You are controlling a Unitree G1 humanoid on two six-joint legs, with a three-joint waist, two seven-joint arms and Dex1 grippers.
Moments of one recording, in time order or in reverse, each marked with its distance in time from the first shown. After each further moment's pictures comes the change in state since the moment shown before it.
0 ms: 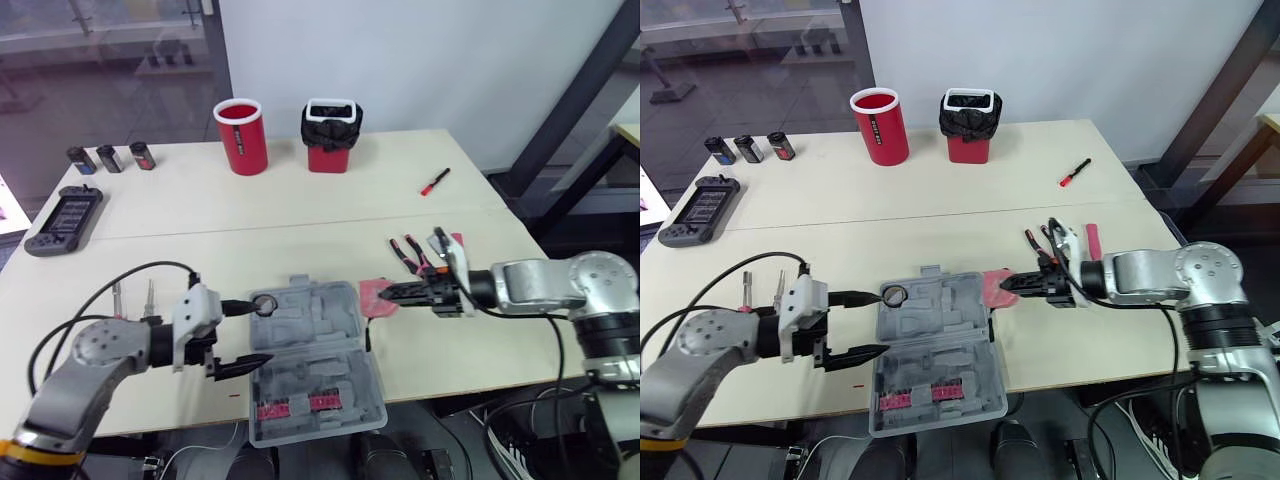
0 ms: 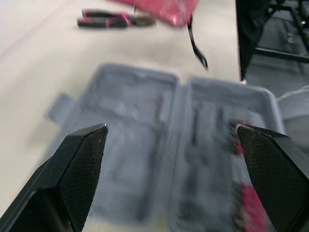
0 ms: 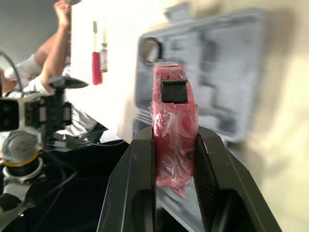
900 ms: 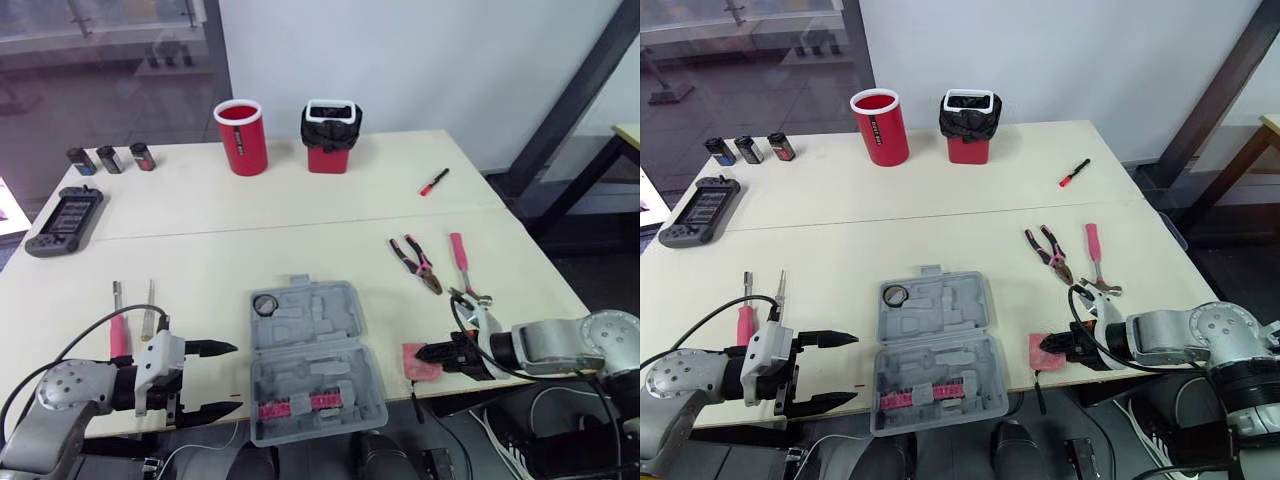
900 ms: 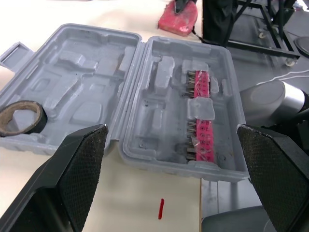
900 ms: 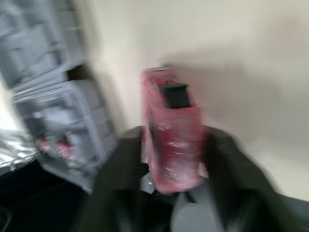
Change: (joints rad) left arm 0.148 -0.023 0.035 0.201 0.030 -0.324 -0.209; right arm 0.292 -0.074 0.059 -0.048 -0.132 -0.129 -0.076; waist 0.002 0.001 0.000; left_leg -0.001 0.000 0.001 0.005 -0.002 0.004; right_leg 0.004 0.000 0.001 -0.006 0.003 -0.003
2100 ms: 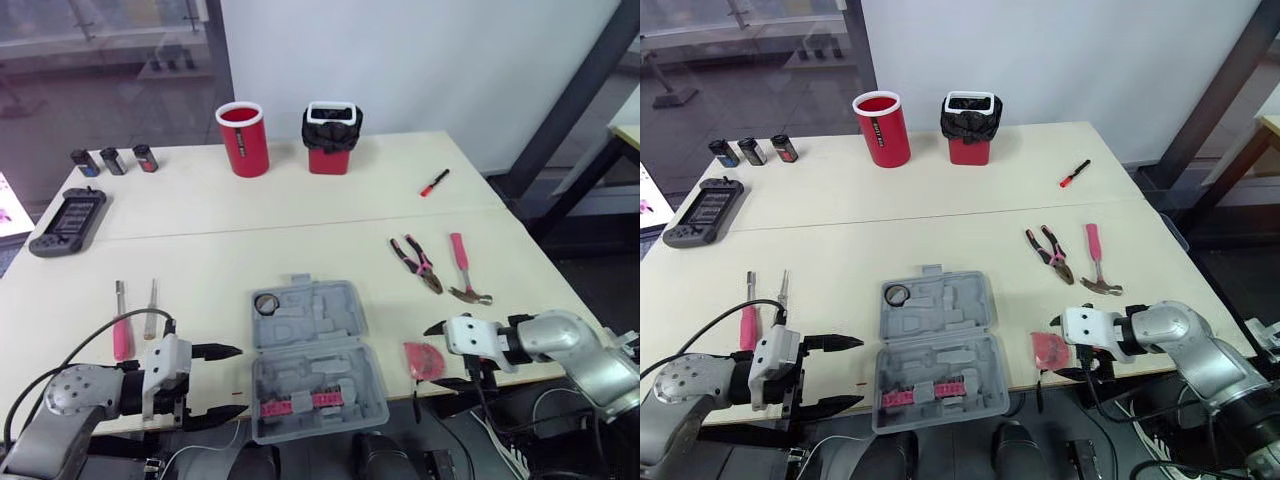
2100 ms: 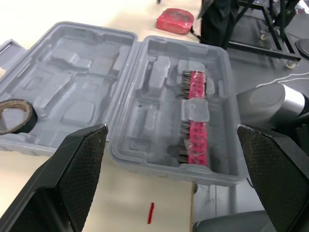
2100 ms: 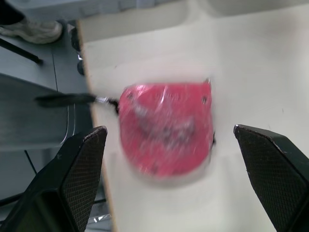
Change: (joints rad) left arm 0.029 0.001 -0.033 -0.036 -0.004 0.004 0.050; right arm 0.150 -0.068 0.186 -0.201 -1.714 -1.370 1.395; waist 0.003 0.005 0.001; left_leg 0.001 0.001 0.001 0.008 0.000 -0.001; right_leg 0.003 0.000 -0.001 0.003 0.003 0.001
